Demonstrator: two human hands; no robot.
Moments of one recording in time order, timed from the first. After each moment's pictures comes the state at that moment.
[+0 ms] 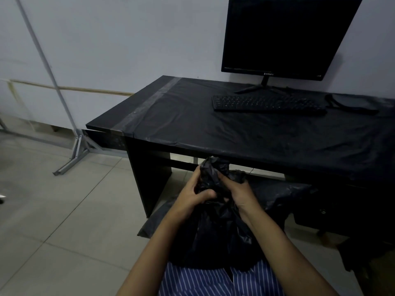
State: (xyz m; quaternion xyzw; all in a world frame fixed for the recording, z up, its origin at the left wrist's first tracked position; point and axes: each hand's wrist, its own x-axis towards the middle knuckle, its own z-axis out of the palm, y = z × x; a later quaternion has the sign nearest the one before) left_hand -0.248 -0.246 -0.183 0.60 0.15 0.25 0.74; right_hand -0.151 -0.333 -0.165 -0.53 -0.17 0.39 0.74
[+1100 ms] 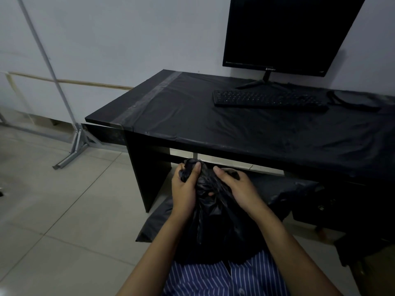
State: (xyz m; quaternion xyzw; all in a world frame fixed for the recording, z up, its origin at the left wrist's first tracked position) left_hand -0.242 -0.257 -0.186 0.50 0.28 0.47 0.67; right_hand -0.147 -0.343 -0.163 -0.63 -0.32 0.34 0.62
